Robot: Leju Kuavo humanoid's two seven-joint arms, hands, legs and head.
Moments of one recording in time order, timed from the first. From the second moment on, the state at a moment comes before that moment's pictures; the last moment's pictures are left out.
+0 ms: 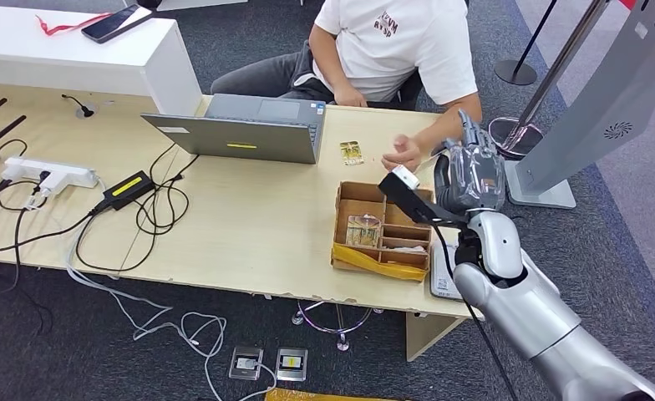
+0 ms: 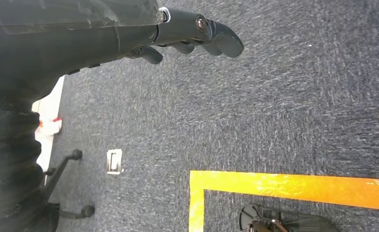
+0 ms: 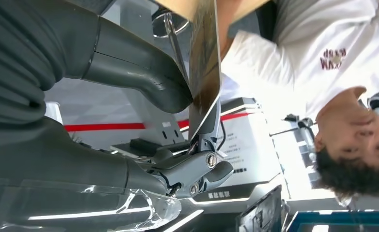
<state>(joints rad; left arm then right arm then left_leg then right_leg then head) -0.10 0.02 -1.04 -0.29 0.73 0.66 -0.08 -0.81 -0.27 0.81 -1.15 0.80 -0.34 0.41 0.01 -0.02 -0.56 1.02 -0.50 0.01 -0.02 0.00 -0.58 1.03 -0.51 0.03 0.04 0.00</state>
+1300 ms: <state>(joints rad) -0.14 0.03 -1.12 -0.29 0.69 0.64 -0.03 -1.08 -0.21 0.93 -0.72 0.81 -0.25 0.40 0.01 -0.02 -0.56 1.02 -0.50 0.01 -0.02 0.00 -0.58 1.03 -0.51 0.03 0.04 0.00</state>
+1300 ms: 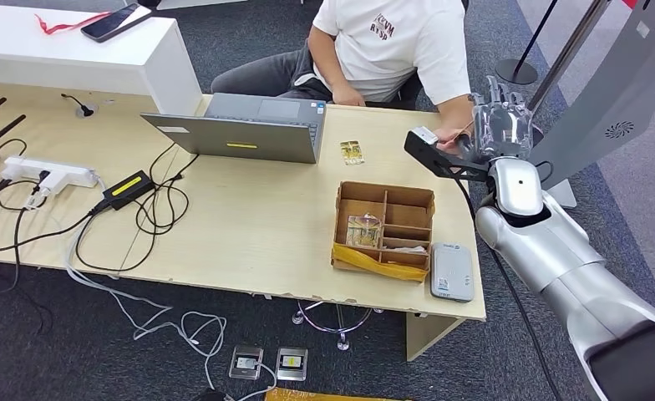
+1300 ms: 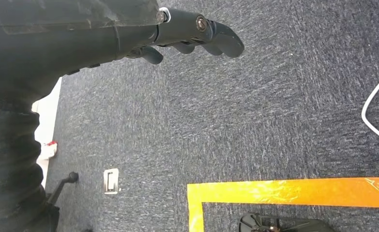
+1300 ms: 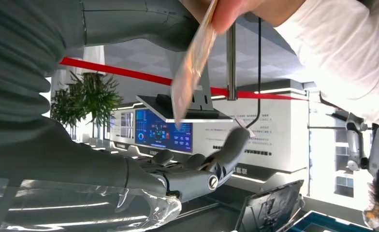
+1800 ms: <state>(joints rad) -0.11 0.03 -1.12 -0.29 0.74 0.66 -0.06 -0.95 -0.39 0.86 -0.94 1.02 -0.61 0.58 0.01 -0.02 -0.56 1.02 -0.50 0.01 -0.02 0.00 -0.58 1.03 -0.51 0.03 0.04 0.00</state>
